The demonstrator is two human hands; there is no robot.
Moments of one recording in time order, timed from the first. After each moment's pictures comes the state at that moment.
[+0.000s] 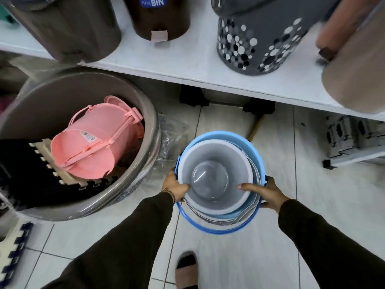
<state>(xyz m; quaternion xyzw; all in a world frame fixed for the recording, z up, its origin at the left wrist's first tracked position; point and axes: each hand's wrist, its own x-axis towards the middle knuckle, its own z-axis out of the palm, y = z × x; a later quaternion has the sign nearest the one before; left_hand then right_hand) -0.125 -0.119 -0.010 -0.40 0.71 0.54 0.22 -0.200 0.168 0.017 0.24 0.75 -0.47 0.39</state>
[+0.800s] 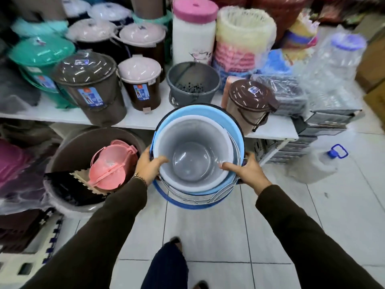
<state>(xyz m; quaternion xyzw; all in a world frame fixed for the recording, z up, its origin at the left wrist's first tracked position) 0.004 -0.083 0.430 -0.24 0.70 0.68 0.01 -0.023 0.221 0.472 0.14 0.78 -0.58 0.17</state>
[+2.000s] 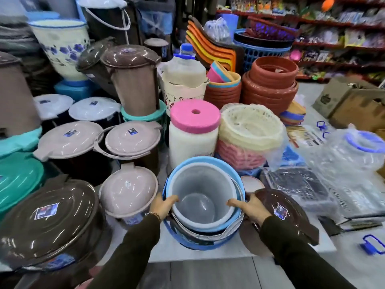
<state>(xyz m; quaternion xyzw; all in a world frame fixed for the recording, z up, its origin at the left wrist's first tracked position) -0.467 -0.169 0.497 -0.27 0.70 0.65 0.15 -0.474 0.117 0.524 0.24 0.79 -0.54 0.16</state>
